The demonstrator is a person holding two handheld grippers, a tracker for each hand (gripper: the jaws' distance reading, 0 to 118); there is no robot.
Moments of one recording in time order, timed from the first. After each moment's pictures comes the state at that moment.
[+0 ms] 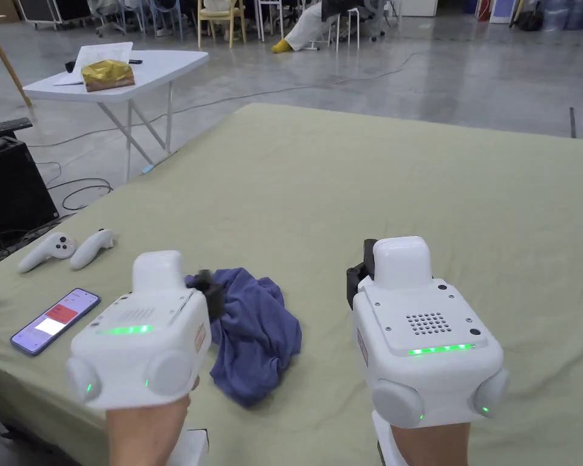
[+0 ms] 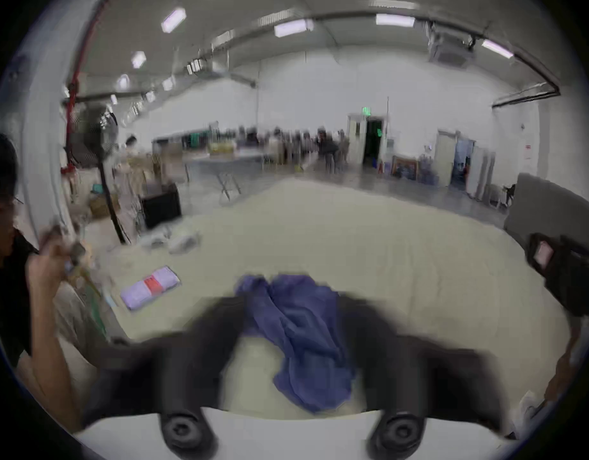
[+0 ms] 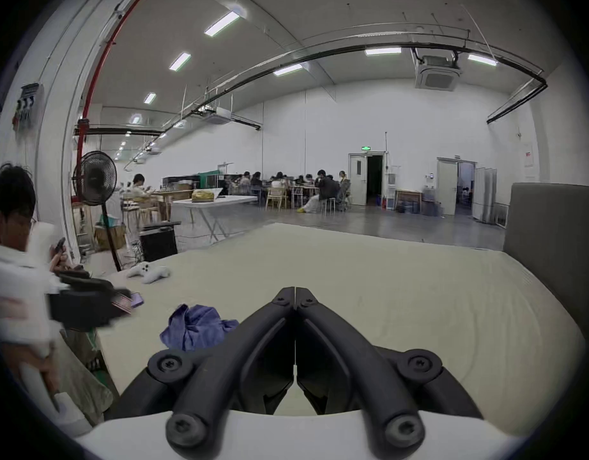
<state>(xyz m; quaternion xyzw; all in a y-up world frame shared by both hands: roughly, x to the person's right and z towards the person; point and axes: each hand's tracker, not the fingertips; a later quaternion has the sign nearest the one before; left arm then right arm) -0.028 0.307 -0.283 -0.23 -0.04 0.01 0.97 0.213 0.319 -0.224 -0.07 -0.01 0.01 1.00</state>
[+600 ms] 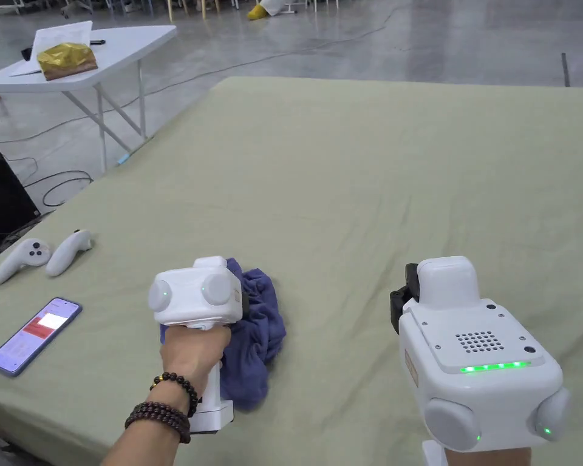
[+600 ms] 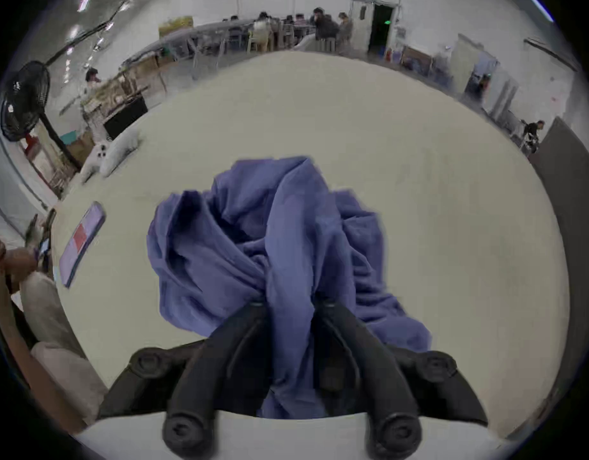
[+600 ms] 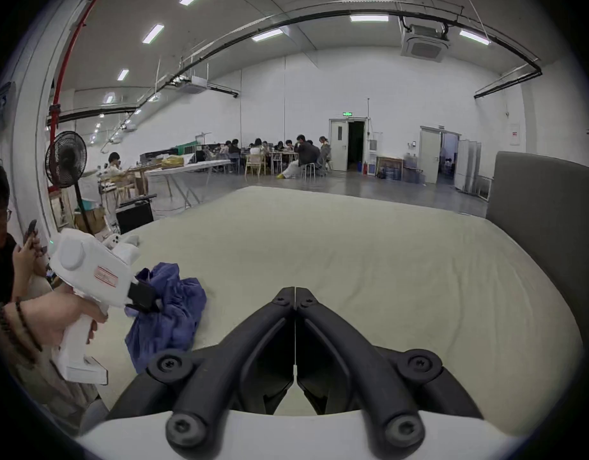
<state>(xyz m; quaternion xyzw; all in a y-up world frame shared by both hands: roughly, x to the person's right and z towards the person) 0.009 0.203 -0.455 -0.47 -0.07 -0.03 0.88 0.264 0.273 -0.237 -0.16 -0.06 0.00 0.99</state>
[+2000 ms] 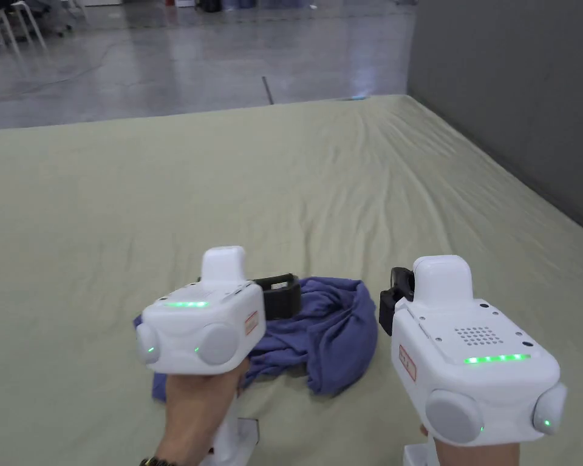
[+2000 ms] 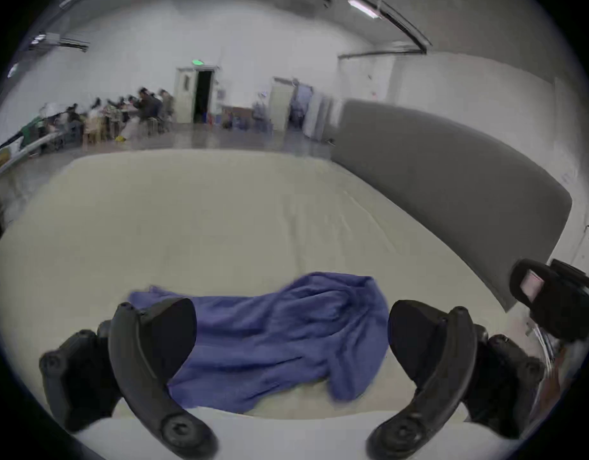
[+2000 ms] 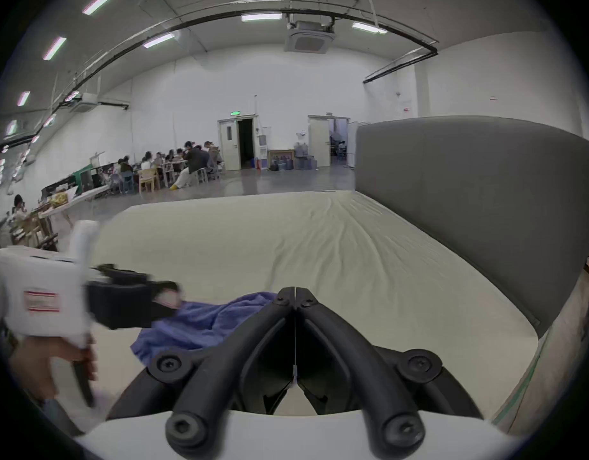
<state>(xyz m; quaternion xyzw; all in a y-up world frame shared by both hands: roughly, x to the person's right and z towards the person) 0.327 0.272 -0.272 -0.26 -0.42 -0.02 0.87 0.476 0.306 -0.058 -0.16 -0.31 -0.06 0.94</state>
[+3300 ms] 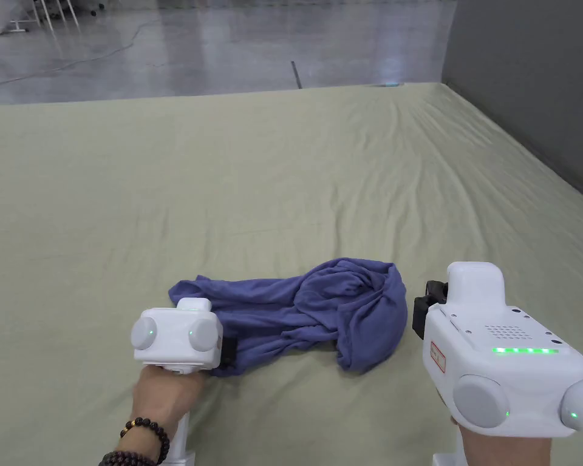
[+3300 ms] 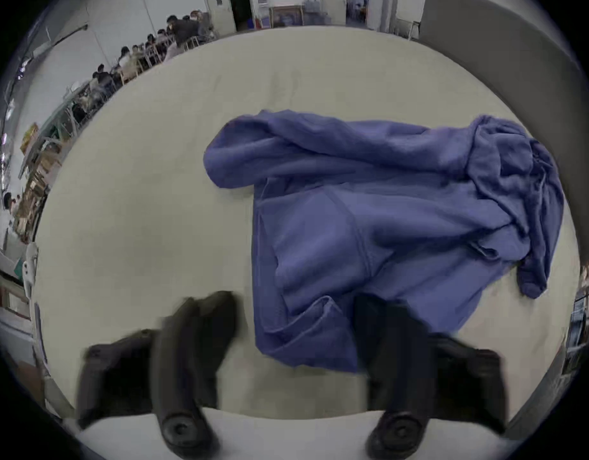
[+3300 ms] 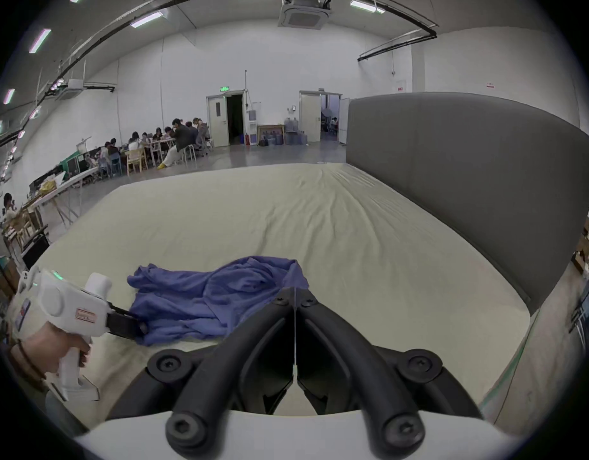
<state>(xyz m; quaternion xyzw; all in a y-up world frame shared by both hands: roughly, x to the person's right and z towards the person) 0.297 0.145 -0.354 -0.47 -0.26 -0.21 0.82 0.472 0.282 -0.053 -0.22 -0.34 -0.08 0.91</state>
